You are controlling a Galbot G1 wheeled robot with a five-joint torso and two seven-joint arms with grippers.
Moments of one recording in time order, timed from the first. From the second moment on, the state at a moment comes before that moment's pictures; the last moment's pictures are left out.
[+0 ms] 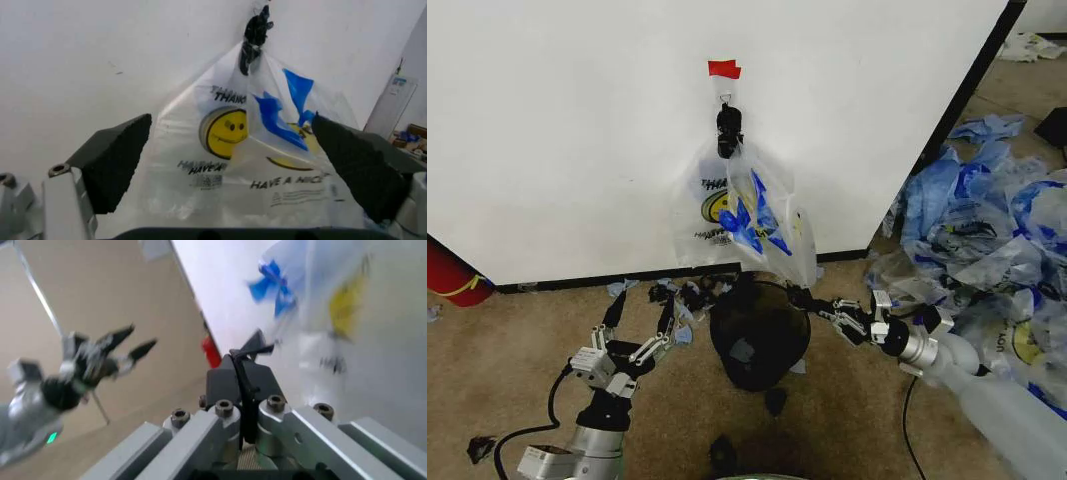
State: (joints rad) left arm 1.75 -1.02 -0.38 -2.27 -0.48 -0.53 -0.13; right arm -0.90 0.80 0.04 1.54 1.22 0.21 -1.06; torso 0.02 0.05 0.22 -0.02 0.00
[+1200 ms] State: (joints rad) left arm 0.75 -0.66 0.20 -2.08 -1.35 -0.37 -0.26; right arm -0.84 0.87 0.03 1.53 1.25 0.21 -1.00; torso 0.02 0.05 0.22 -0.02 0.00
